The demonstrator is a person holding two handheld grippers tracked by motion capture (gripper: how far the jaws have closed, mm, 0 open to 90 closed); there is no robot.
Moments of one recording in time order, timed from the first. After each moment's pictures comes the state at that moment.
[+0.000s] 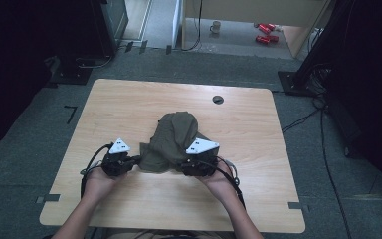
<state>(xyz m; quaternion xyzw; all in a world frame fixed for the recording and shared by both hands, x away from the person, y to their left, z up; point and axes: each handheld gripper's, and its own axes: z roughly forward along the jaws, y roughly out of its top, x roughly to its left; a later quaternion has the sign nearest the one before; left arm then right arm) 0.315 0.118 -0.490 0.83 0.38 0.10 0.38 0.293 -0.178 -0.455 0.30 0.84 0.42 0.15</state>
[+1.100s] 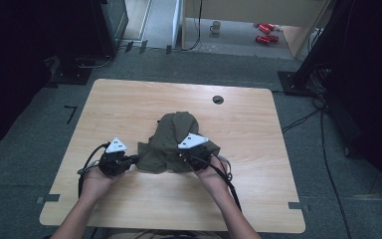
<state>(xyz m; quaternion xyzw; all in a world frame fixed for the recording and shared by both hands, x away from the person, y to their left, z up) 0.316 0.123 -0.489 0.83 0.38 0.10 0.39 0.309 -0.164 -0.452 0.33 0.85 0.38 0.18</state>
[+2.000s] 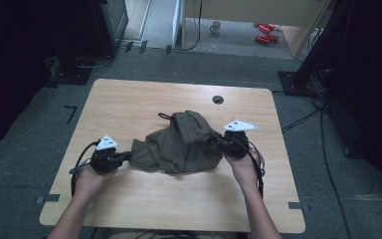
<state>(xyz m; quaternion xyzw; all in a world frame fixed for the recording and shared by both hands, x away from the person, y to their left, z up) 0.322 0.148 -0.486 0.81 0.41 0.11 0.39 0.325 -0.271 -0.431 0.46 0.76 0.41 0.19</state>
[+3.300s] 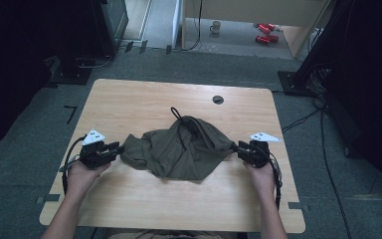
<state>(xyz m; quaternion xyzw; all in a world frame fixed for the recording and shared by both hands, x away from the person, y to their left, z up) 0.326 0.166 -0.469 0.78 0.43 0.14 0.42 0.320 -0.347 -0.492 0.53 0.72 0.41 0.18</state>
